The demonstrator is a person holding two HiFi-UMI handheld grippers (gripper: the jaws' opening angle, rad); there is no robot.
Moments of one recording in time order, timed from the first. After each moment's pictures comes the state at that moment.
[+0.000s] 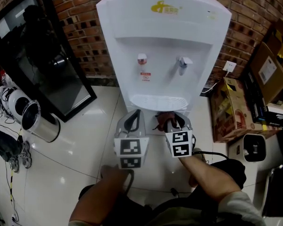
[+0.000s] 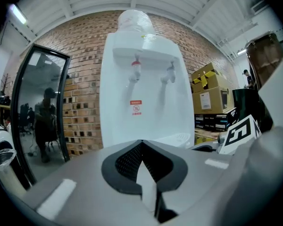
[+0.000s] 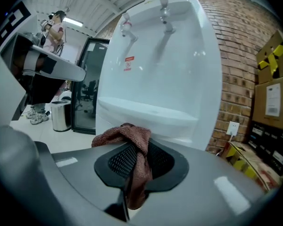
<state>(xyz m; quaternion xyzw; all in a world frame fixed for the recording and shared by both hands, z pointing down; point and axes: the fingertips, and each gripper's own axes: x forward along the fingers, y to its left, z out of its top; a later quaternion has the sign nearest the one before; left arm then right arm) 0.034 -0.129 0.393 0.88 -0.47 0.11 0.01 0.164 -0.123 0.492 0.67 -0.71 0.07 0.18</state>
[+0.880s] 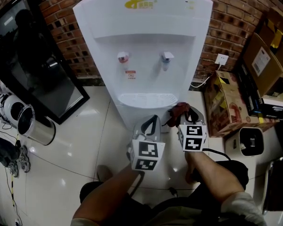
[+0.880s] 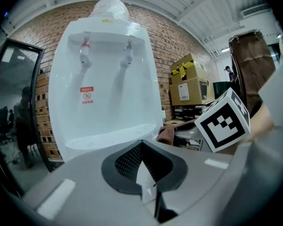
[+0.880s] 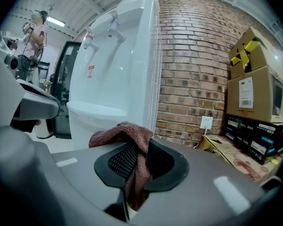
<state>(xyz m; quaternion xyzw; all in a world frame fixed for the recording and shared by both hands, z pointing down) 0.132 -0.084 0.431 0.91 -0.37 0.16 0.00 0.268 -0.096 0.475 0.75 -0.64 0.09 0.15</state>
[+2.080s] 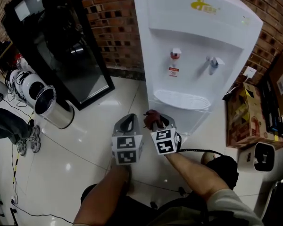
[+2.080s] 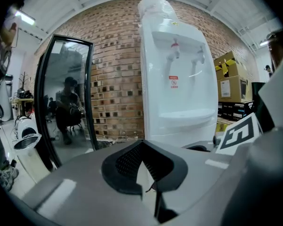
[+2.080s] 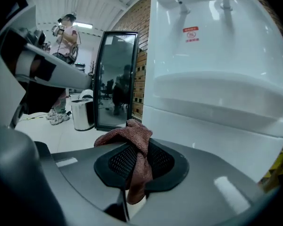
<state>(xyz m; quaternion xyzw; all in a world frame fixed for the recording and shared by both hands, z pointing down) -0.078 -0.143 0.455 0.81 -0.55 0.17 0.07 0.014 -0.160 0.548 0.58 -0.78 0.10 0.20</state>
